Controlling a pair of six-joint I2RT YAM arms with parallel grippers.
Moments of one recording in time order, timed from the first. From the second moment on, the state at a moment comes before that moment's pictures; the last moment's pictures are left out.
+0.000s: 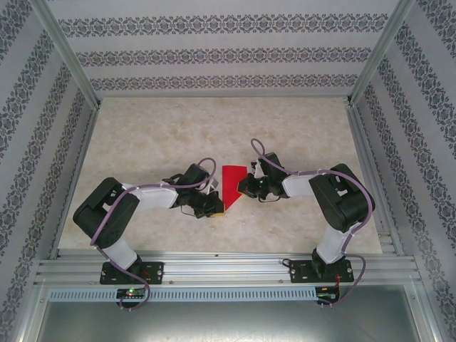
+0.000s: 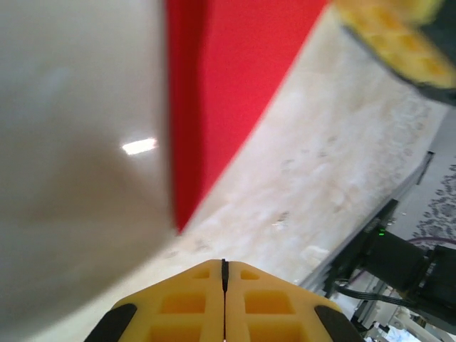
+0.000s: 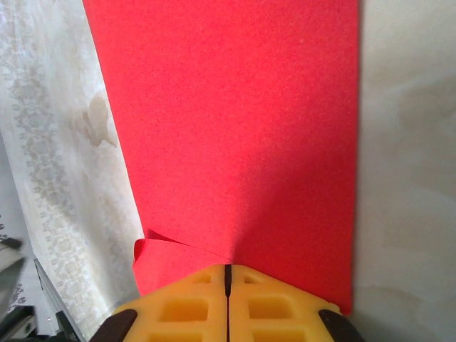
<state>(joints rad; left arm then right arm) -0.62 1.65 0.76 -0.14 0.65 -0.89 0.46 1.77 0.73 0.11 -0.56 0.84</state>
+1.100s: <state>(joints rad) -0.60 1.67 0.69 -0.06 0.61 -0.93 0.46 1.77 0.74 0.10 -0.56 0.84</state>
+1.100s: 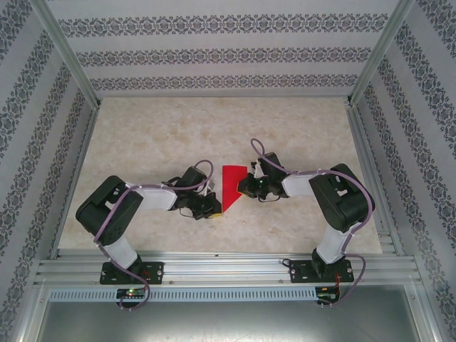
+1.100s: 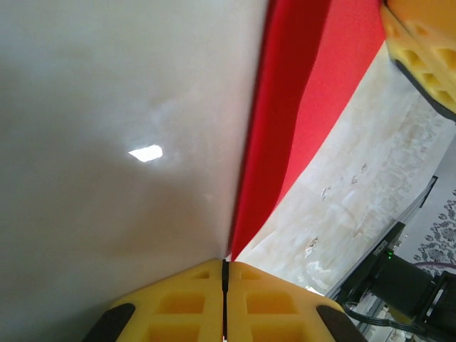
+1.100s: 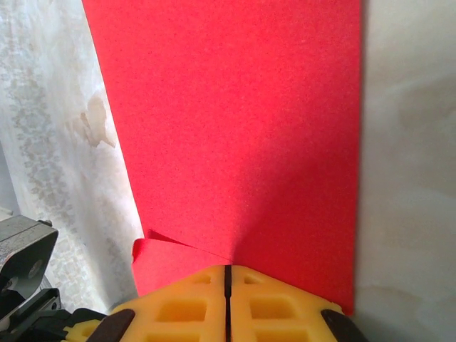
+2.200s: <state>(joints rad) -0.59 1.76 0.84 -0.16 0.54 -0.82 0.48 1.65 0.75 0.01 -0.51 0.87</state>
